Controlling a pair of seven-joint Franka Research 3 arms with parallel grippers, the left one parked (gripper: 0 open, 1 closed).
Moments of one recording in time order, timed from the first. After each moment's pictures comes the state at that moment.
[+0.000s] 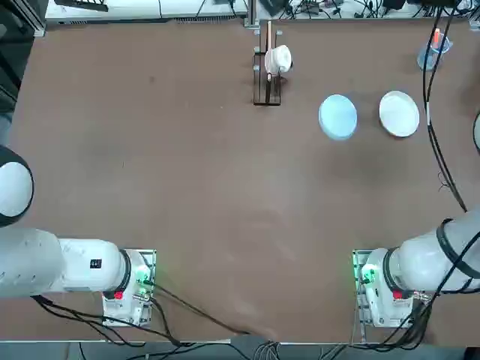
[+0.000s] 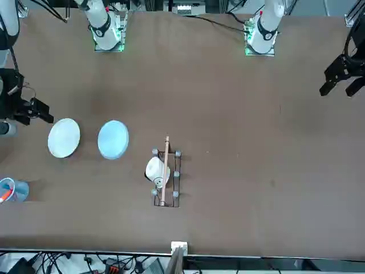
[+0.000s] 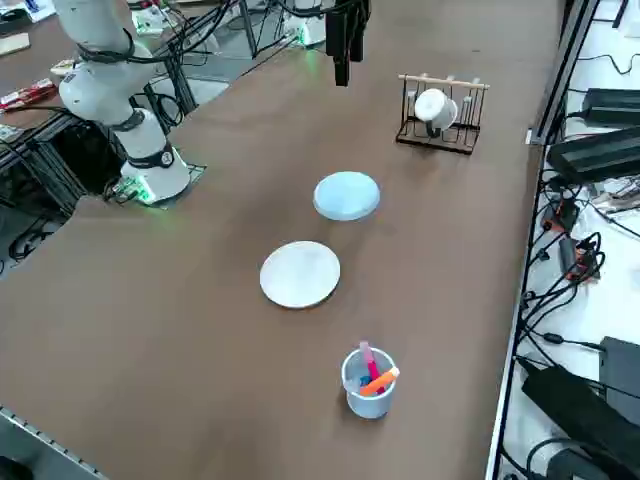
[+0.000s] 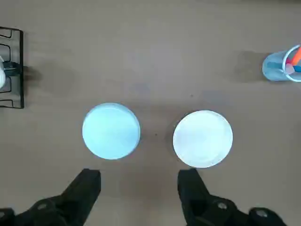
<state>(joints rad) 0.01 0.25 0.00 -1.33 -0.02 1.55 -0.05</state>
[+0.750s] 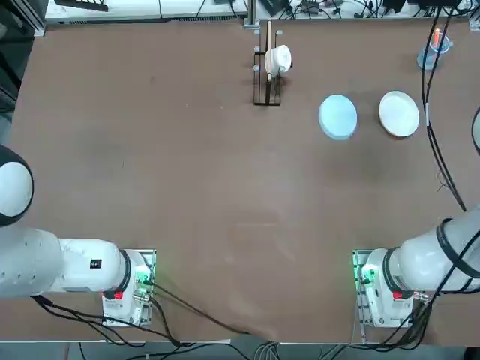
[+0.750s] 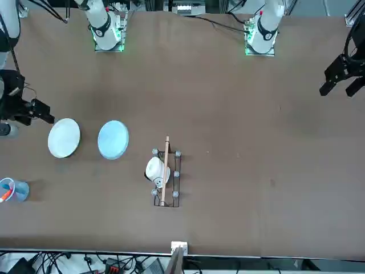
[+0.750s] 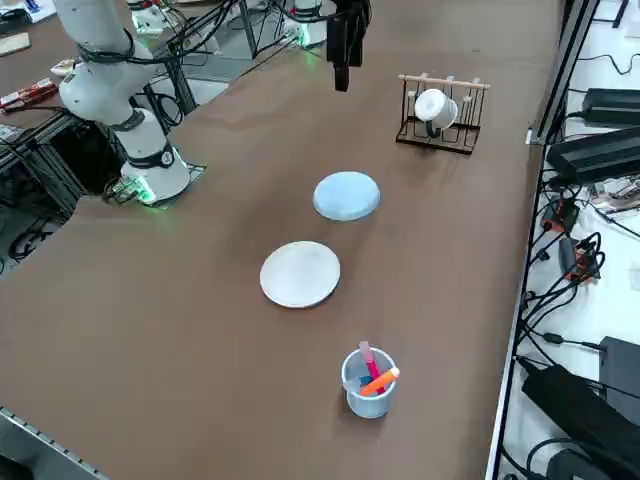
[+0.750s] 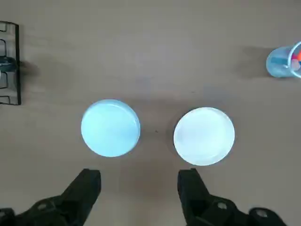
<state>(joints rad) 0.01 0.27 0.00 -1.35 -0.02 1.54 -0.05</state>
